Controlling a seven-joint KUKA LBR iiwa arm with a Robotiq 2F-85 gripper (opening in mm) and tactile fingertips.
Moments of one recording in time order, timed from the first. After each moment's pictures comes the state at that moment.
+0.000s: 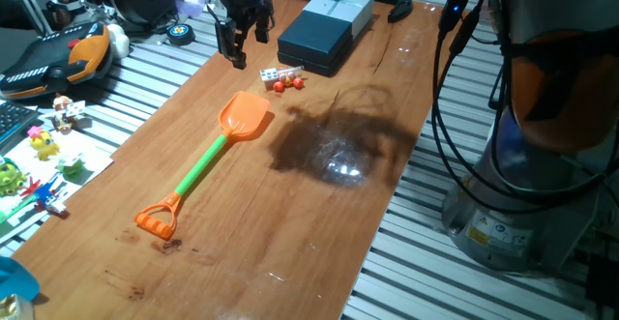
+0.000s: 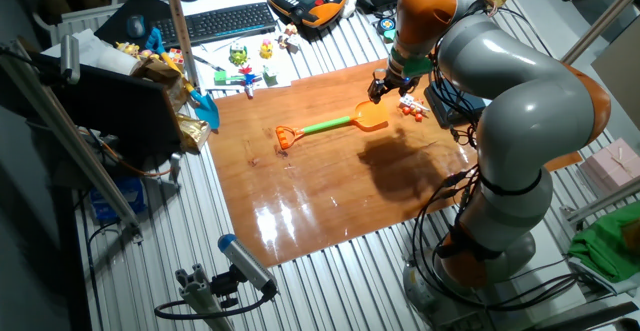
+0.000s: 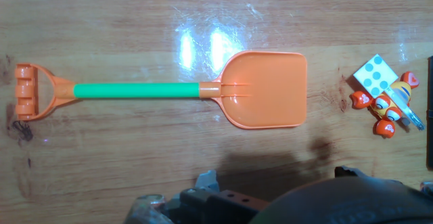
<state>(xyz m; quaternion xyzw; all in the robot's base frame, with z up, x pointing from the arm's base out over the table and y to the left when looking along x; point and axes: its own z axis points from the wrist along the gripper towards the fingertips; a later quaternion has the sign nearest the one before) 0.515 0.001 0.236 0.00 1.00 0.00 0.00</state>
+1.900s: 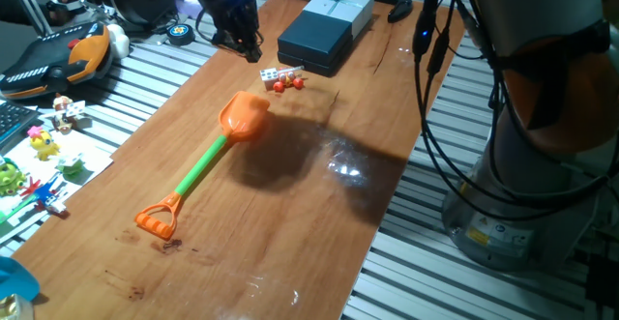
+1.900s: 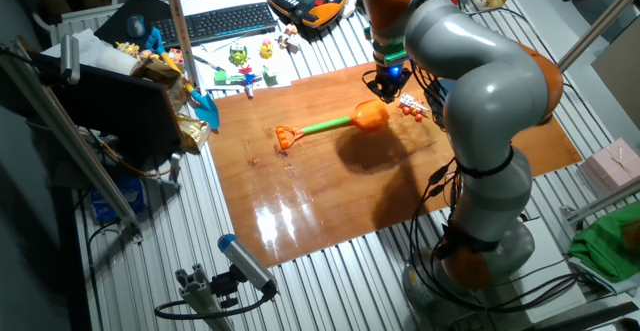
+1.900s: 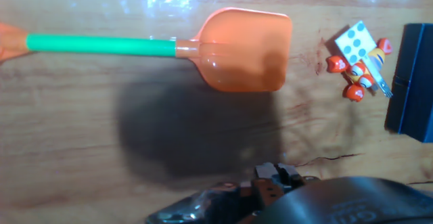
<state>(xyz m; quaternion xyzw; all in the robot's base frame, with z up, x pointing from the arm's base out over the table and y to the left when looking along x) 0.515 0.000 0.236 -0.01 0.99 -0.07 -0.12</state>
